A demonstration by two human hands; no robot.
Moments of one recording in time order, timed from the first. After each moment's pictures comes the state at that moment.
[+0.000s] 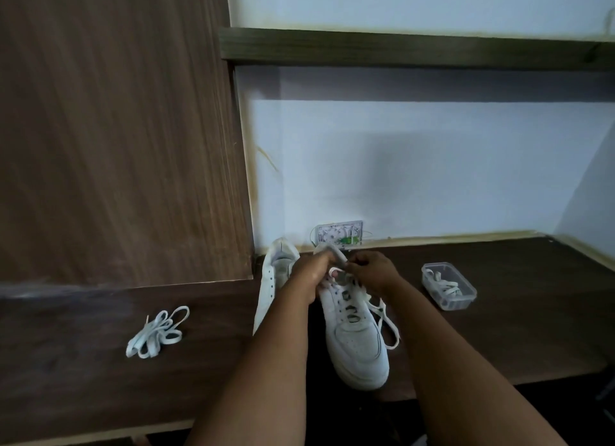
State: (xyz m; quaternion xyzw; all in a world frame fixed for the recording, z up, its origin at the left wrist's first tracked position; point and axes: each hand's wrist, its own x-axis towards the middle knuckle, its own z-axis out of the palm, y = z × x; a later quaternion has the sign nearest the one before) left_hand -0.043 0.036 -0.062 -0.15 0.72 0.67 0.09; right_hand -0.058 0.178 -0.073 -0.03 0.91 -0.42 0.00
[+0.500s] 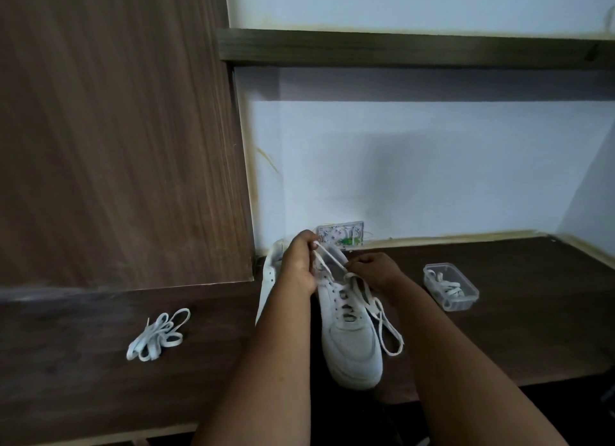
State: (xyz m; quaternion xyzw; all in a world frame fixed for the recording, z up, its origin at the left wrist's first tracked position) left_hand -0.034 0.030 -0.030 -0.21 0.48 0.85 0.02; right_hand -0.062 0.182 -0.074 0.02 0.87 -0.50 0.02
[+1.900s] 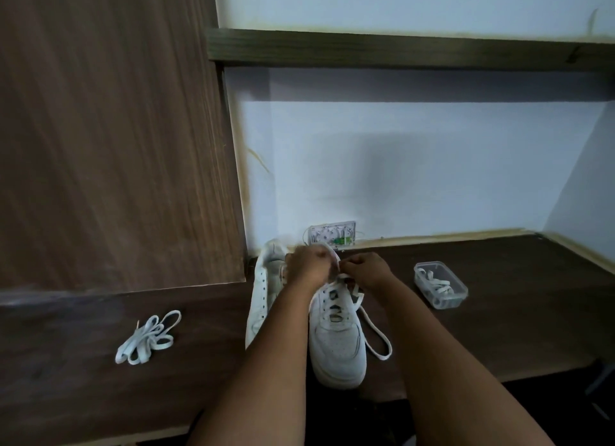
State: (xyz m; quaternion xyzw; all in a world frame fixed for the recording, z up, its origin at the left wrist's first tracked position) left_hand -0.042 0.044 -0.055 -0.05 0.88 0.46 -0.04; right_hand -0.060 0.180 -0.073 0.01 0.88 -0.47 0.02
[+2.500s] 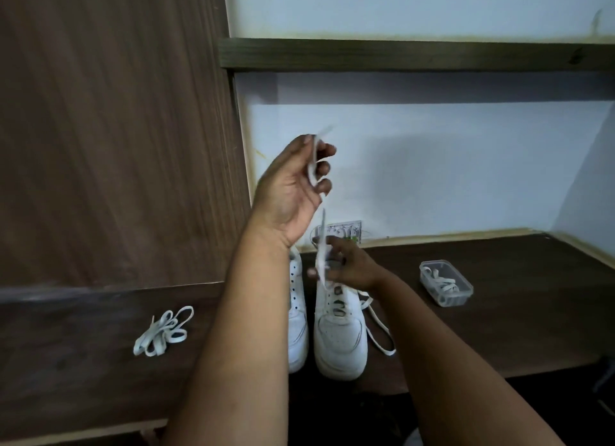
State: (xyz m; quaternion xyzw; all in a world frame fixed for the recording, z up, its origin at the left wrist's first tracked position) left_hand 0.033 0.013 0.091 0.22 0.42 0.88 -0.05; right_hand -0.033 0.154 -0.048 -0.19 0.86 -0.47 0.05
